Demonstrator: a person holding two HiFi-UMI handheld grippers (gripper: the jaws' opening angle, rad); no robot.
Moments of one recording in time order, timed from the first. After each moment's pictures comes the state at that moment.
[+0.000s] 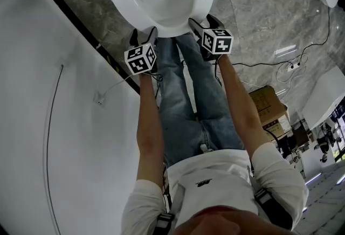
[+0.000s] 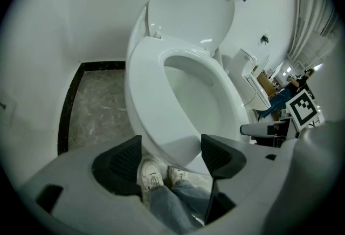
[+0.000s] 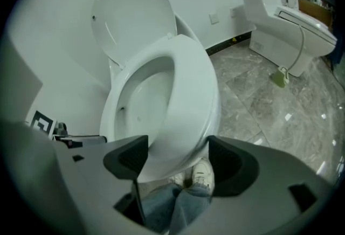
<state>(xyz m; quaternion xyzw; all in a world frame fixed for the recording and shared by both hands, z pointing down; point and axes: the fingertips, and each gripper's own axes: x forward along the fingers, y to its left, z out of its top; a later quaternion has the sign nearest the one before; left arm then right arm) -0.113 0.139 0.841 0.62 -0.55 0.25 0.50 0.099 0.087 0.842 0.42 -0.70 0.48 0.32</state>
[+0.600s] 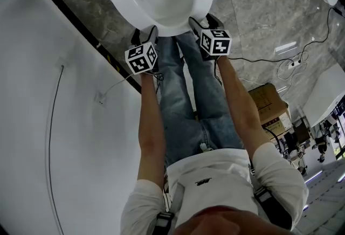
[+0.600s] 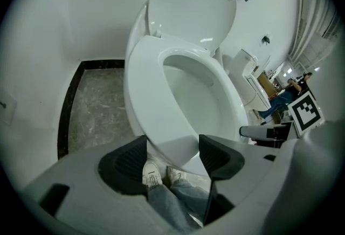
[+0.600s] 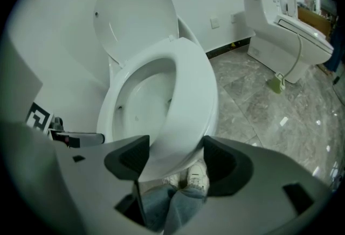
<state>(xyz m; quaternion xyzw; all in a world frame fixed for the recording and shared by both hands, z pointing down) -0.110 0.138 0.841 0.61 -0.55 0.25 0.51 0.099 0.087 0.840 0.43 -0.70 0.46 0.34</state>
